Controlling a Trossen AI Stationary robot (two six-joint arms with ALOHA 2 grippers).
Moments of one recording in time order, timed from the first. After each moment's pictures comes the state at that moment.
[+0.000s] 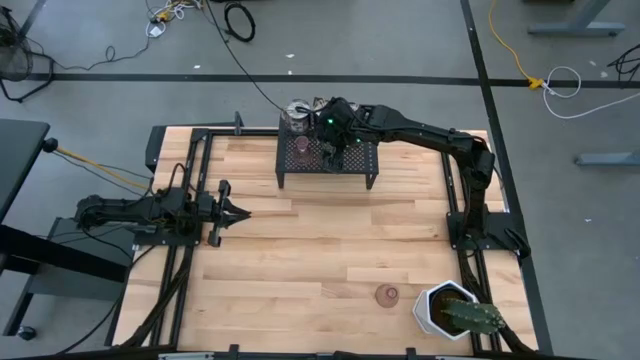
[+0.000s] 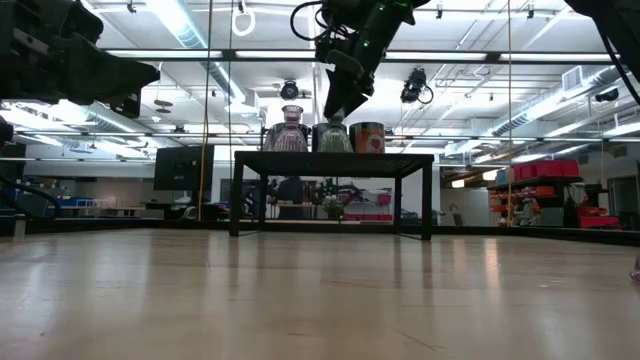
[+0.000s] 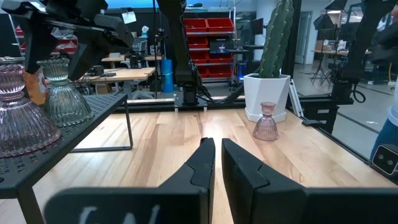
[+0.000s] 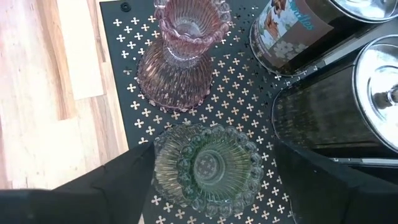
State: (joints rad) left arm -0.04 0.01 0.01 0.05 0.00 0.01; right arm -0.36 1.93 1.90 -0.94 0.09 -0.19
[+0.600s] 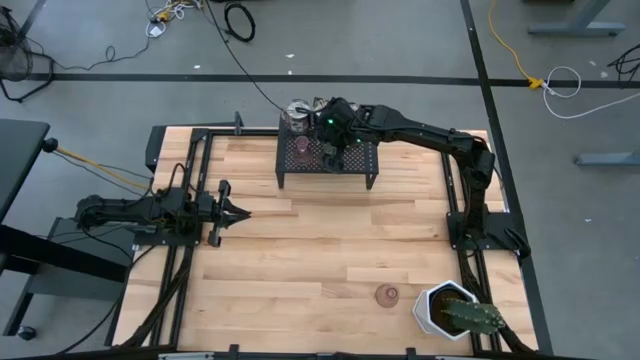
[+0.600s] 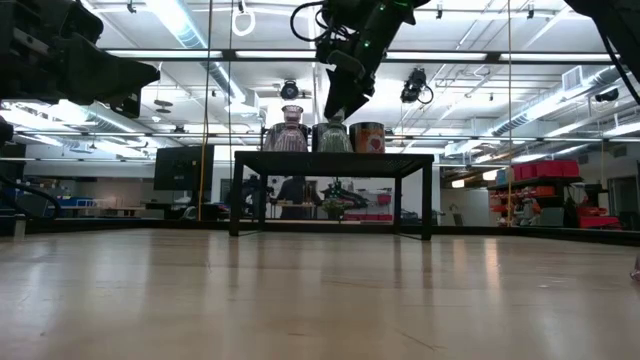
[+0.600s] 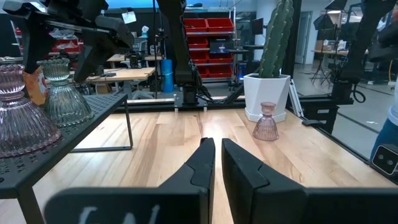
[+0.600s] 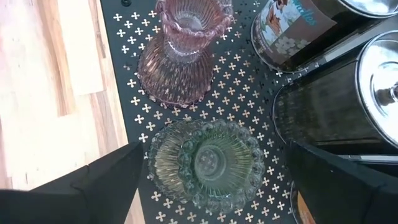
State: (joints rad) left arm -0.04 0.01 0.01 0.05 0.00 0.01; right arm -0.36 1.93 1.90 -0.95 0.09 -0.20
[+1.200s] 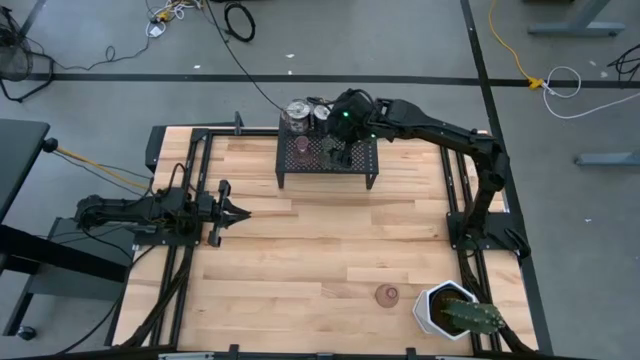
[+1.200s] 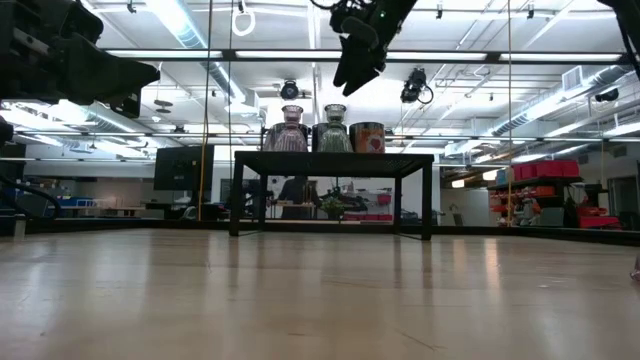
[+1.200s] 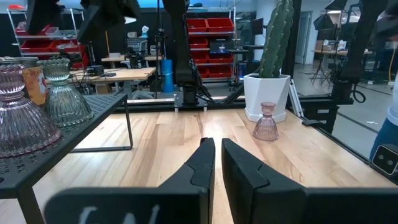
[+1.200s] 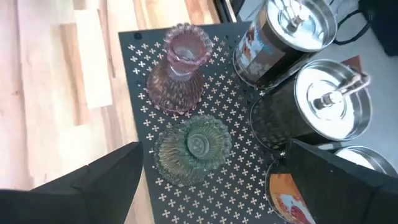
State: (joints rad) left arm -0.04 0.01 0.01 0.05 0.00 0.01; right arm -0.35 1.82 1.90 -0.97 0.09 -0.20
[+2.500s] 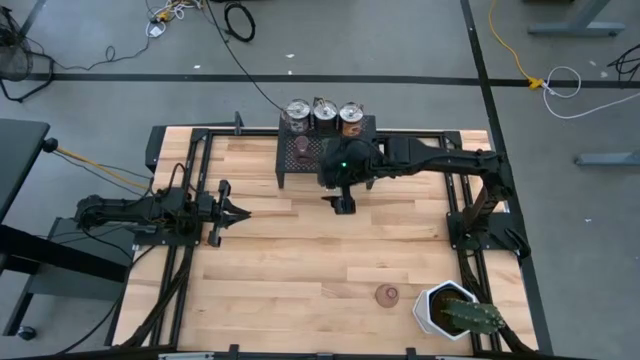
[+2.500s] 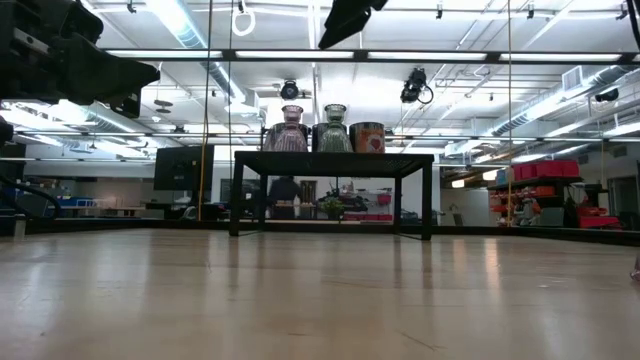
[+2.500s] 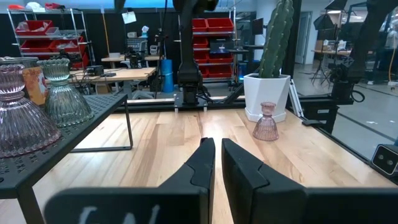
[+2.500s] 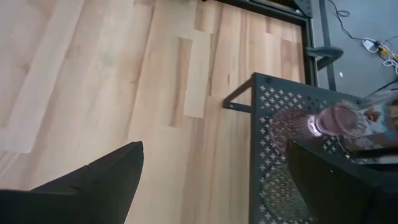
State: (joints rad) left arm -0.04 0.01 0.01 0.05 0.00 0.01; right arm -0.05 1.78 1.90 -0.98 0.09 -0.28
